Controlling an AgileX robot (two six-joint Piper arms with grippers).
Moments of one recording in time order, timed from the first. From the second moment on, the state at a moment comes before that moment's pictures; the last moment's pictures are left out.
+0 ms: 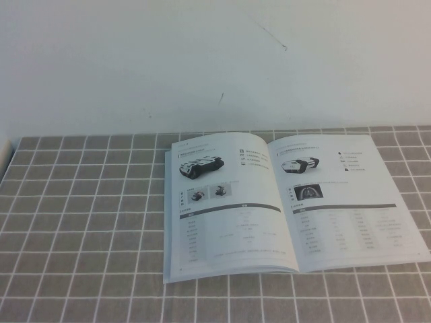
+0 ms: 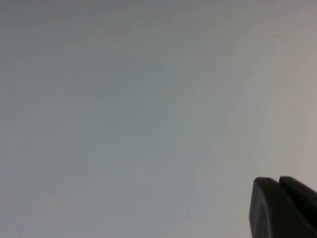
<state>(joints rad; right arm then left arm) -0.08 -0.01 0.03 0.08 -0.70 -0.12 -0.04 -0.01 0.02 -0.08 -0.86 0.01</state>
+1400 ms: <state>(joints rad) -0.08 0.49 -0.72 0.20 0.92 -0.30 -0.04 -0.02 -0.41 0.27 0.87 -0.54</state>
